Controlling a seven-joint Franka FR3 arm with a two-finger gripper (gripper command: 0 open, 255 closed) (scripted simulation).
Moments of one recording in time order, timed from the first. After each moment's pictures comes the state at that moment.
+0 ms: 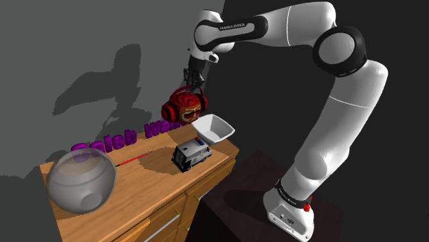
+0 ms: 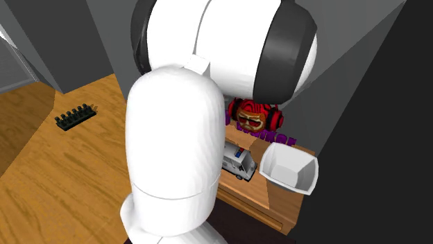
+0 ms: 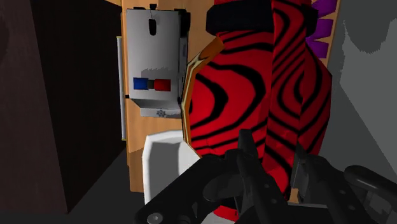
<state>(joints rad) -0.19 0.19 0.27 -1.82 0.02 2.02 1.68</state>
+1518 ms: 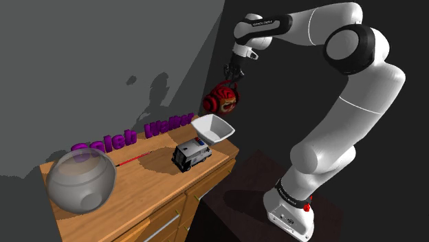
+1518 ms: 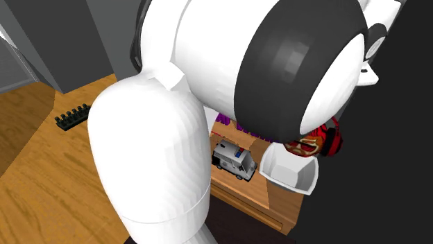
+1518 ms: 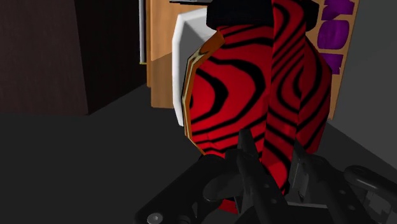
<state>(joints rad) -0.43 0.07 0.09 -1.88 0.07 1.94 1.25</state>
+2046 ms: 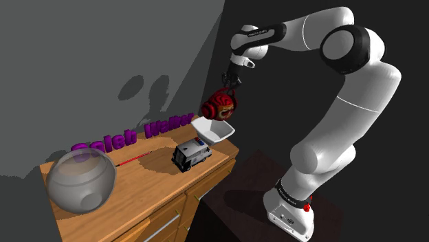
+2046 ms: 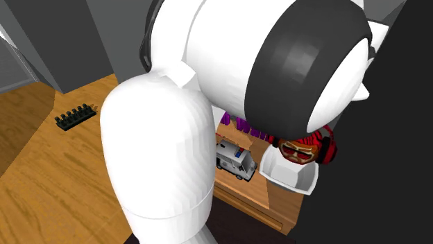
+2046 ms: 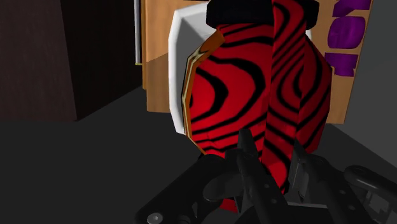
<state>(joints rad) -0.43 0.10 0.09 -1.96 0.07 2.04 1.24</state>
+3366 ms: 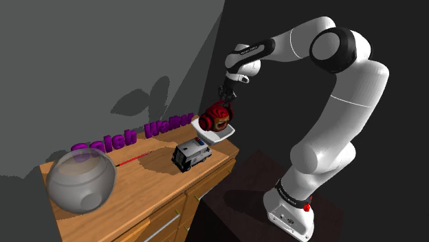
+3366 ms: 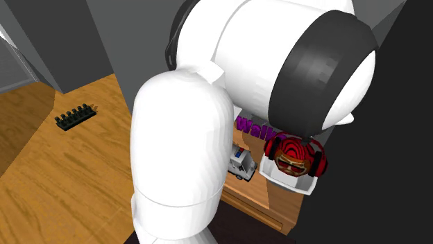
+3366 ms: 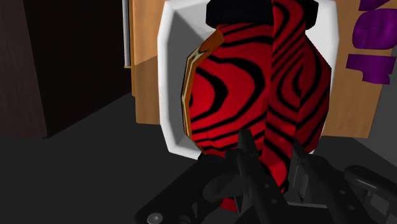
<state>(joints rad) -0.43 0.20 0.09 -2.06 0.07 2.24 1.24</state>
